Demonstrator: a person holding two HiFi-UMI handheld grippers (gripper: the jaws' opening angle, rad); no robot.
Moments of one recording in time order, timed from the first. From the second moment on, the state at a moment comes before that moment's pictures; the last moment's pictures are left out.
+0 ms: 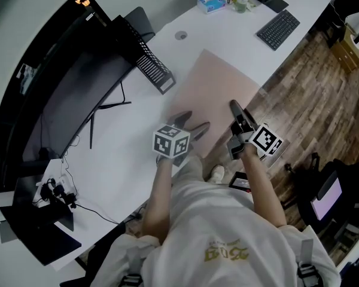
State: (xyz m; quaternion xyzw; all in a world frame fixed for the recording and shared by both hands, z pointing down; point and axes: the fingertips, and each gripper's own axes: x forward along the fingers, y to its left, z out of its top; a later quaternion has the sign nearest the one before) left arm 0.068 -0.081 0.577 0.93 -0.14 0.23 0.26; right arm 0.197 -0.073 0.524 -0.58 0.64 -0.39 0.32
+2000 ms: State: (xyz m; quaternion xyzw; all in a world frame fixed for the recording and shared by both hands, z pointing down) left arm 0.048 -0.180 0.396 0.95 -0.20 -0.01 0.23; right arm 0.128 -0.132 0.293 -0.56 0.79 -0.08 0.25
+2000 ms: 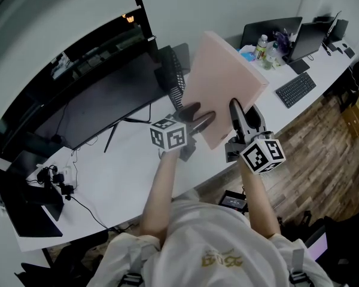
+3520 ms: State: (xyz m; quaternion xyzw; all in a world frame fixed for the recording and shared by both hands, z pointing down) left arm -0.026 -0.321 0.390 0.84 -0.26 -0.28 0.38; right arm 0.051 -0.229 0.311 -0.48 0.86 0.01 0.17
